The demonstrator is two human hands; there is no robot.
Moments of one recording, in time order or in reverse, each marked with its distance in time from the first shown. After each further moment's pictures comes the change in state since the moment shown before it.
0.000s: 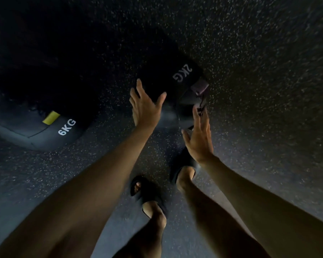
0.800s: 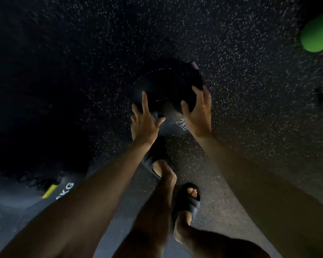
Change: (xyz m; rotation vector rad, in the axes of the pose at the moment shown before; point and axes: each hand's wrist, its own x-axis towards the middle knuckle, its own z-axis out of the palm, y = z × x) left_hand 0.174 0.086 -0.033 0.124 -0.167 0.037; right_hand 0.275 -0.112 -0.094 0.087 0.257 0.018
